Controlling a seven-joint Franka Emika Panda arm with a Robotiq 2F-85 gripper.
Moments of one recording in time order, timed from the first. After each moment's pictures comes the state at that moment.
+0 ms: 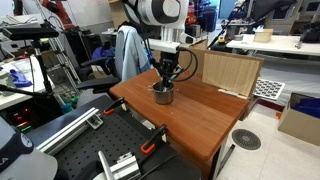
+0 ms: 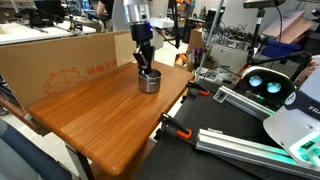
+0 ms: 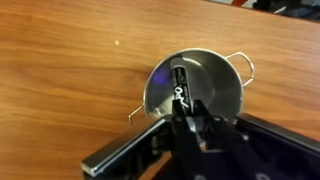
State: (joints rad) arm -0.01 0.41 0.02 -2.12 -0.02 2.27 -0.19
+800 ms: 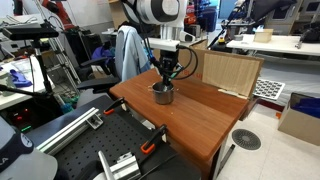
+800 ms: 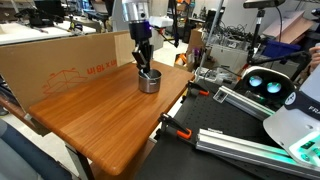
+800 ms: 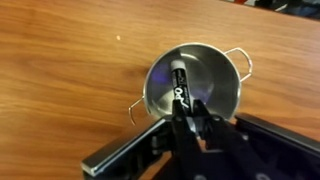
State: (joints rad) arm -0.01 0.40 0.03 -2.11 -0.03 2.28 -0.18
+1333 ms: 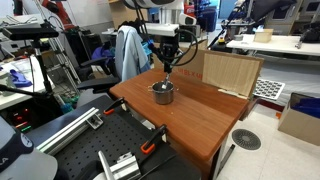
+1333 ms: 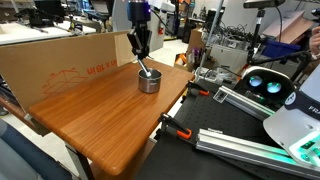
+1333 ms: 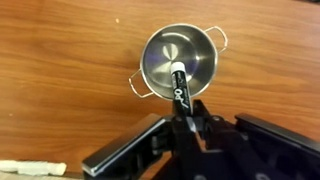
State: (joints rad) arm -0.01 0.28 0.03 -2.14 0.01 2.30 -0.18
